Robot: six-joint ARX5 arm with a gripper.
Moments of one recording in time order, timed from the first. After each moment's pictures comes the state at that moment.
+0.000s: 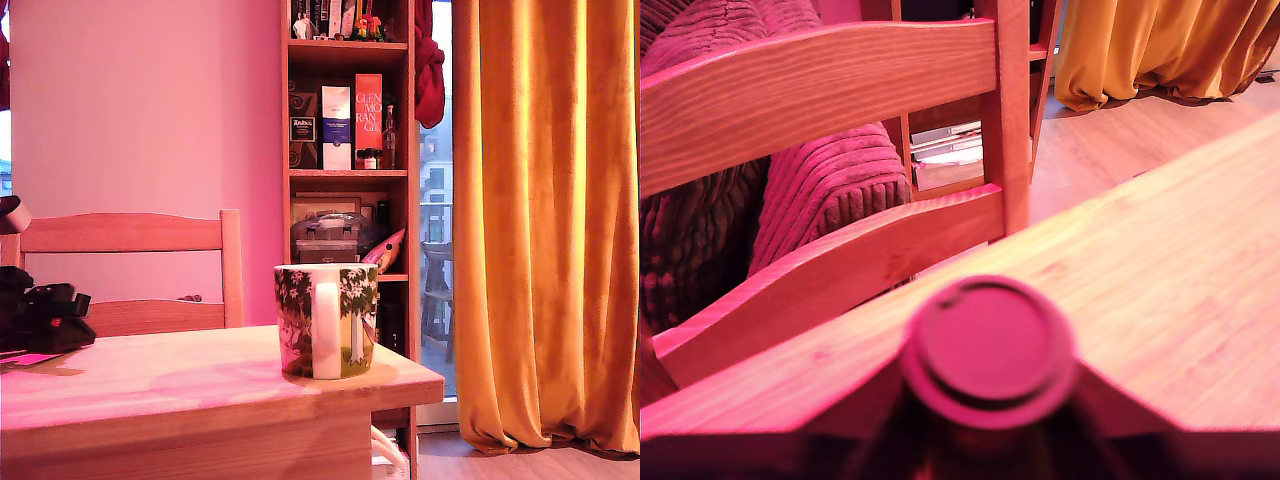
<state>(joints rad) -0.06 1.92 0.51 1.00 0.25 0.00</state>
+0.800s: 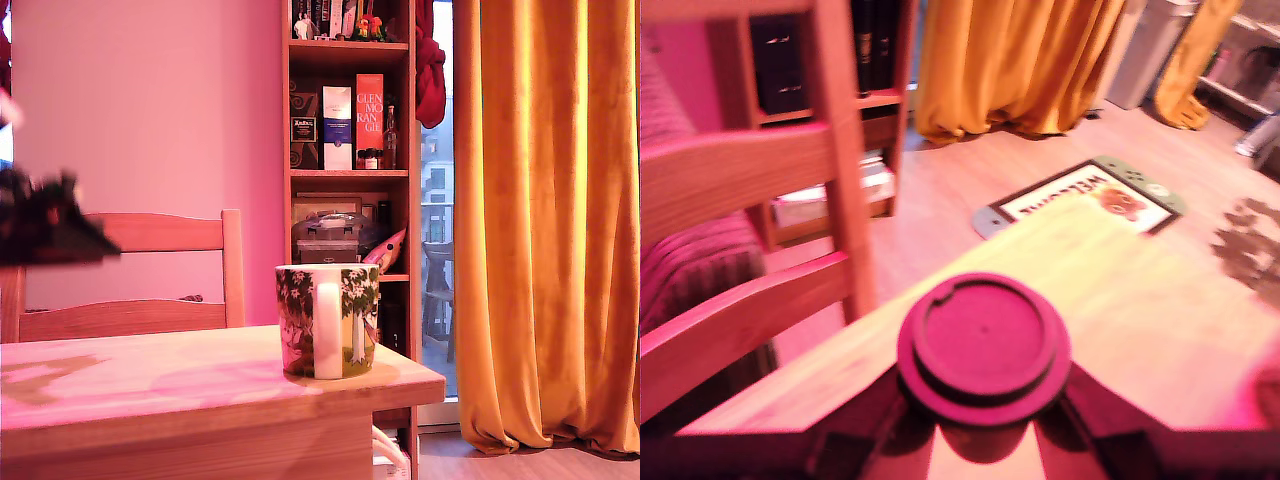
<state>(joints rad) -0.09 1.45 0.52 0.54 0.52 -0.05</state>
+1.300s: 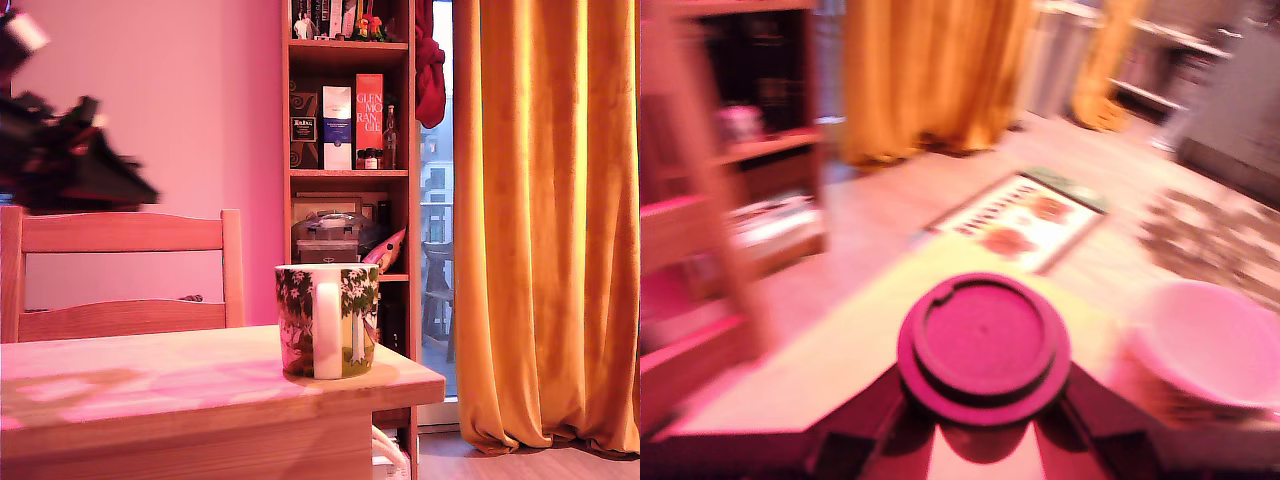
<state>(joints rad) -0.29 1.32 0.52 0.48 0.49 -0.05</state>
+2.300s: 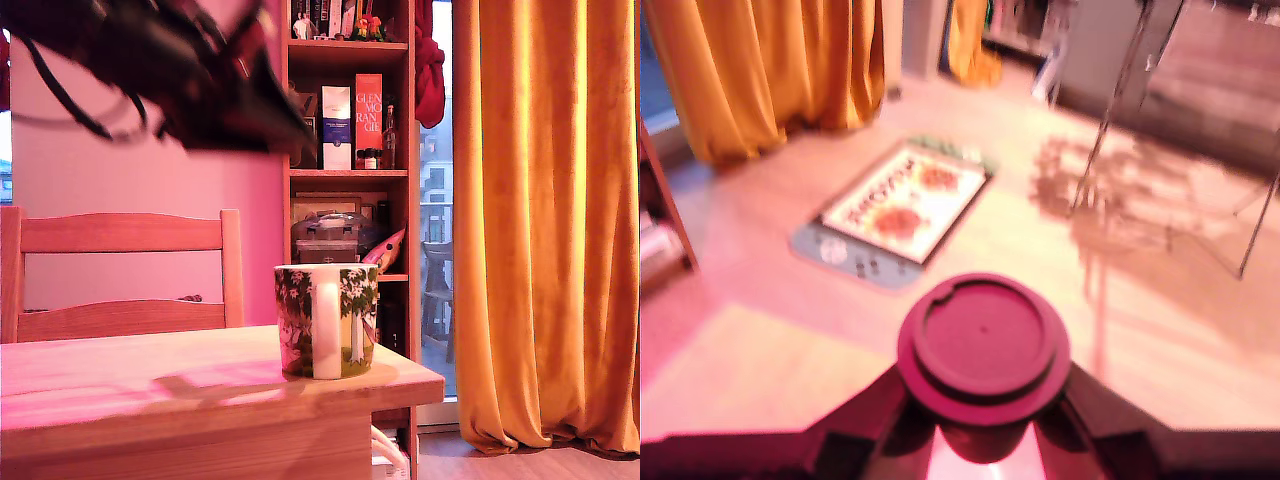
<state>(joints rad) -0.63 1.42 0.81 0.18 0.35 -0.04</state>
